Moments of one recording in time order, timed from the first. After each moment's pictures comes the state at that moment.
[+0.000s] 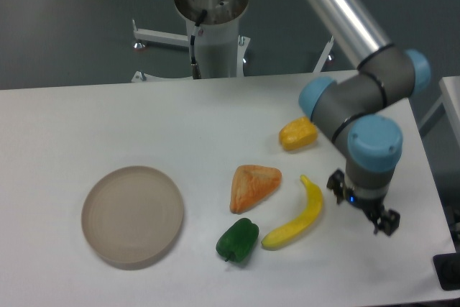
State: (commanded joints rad) arm 2.39 -2.21 -1.12 -1.35 1.68 1.49
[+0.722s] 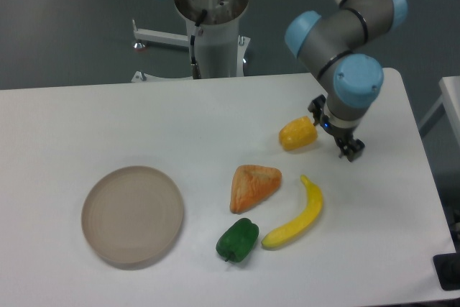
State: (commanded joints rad) arm 2.44 -1.98 -1.55 -1.29 1.72 1.59
